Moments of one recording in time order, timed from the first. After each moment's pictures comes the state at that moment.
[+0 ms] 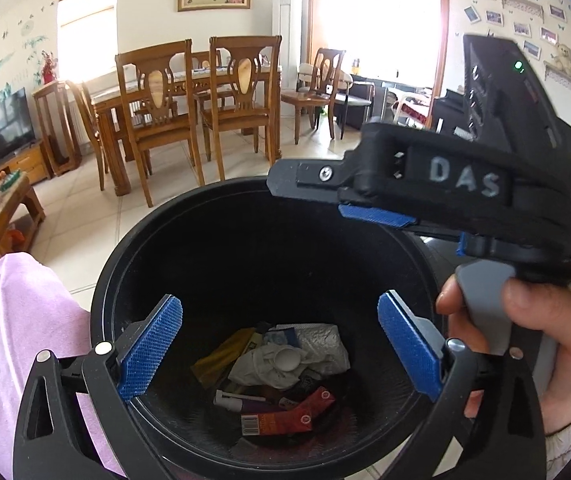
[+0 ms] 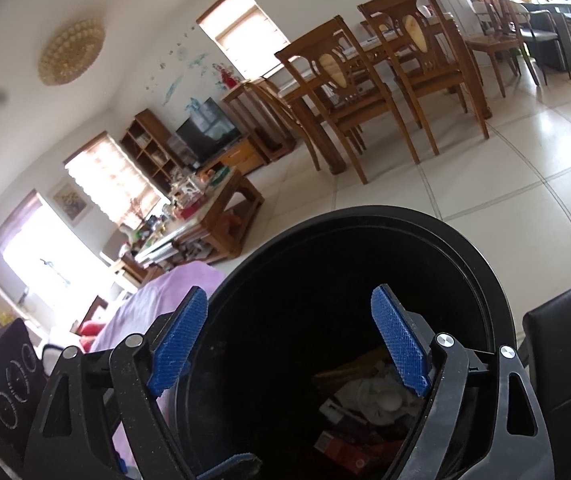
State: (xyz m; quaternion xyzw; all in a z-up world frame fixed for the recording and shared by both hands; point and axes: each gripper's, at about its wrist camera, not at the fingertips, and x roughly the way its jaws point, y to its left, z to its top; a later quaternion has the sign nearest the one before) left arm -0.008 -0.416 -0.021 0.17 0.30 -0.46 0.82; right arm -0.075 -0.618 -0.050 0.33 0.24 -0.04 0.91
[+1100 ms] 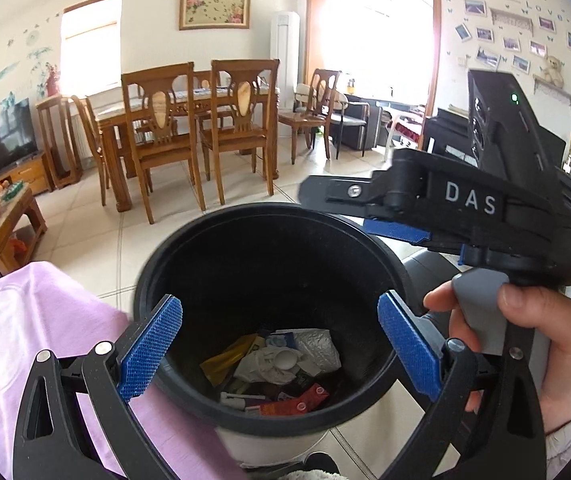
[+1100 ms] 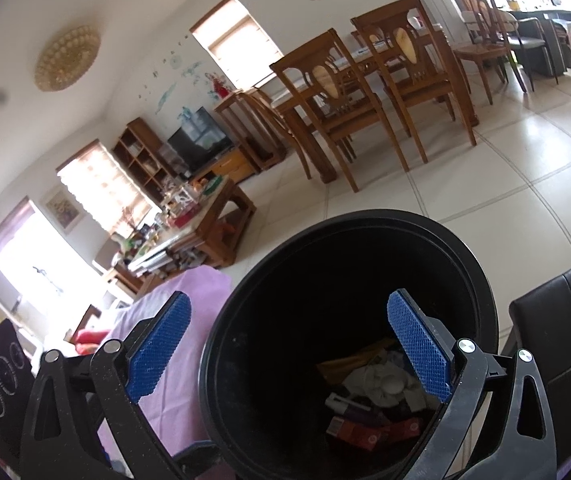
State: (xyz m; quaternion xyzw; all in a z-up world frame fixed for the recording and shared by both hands) left arm -0.029 -0.364 0.015 0.14 0.27 -0.47 0.83; right arm -0.112 -0.595 -0.021 0.32 0.22 -0.07 0.92
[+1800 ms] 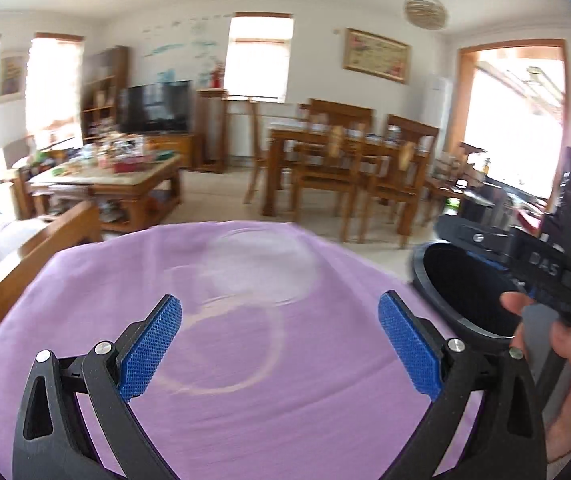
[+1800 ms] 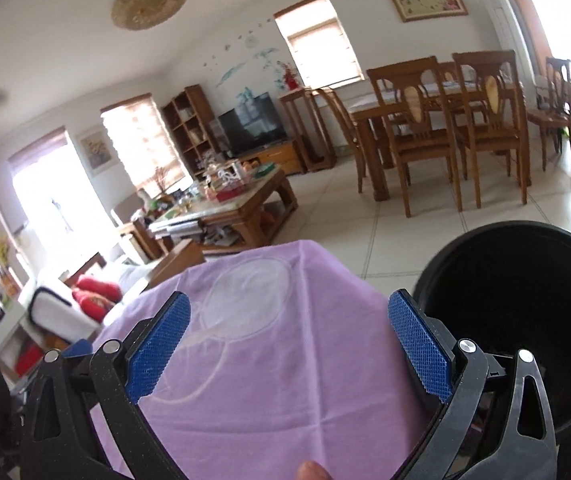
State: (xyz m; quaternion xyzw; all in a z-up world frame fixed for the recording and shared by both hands) left arm 0.018 -0.087 0.035 0.02 0.25 -0.23 0.94; right arm -0.025 -0.339 0.023 0.17 0.21 0.00 0.96
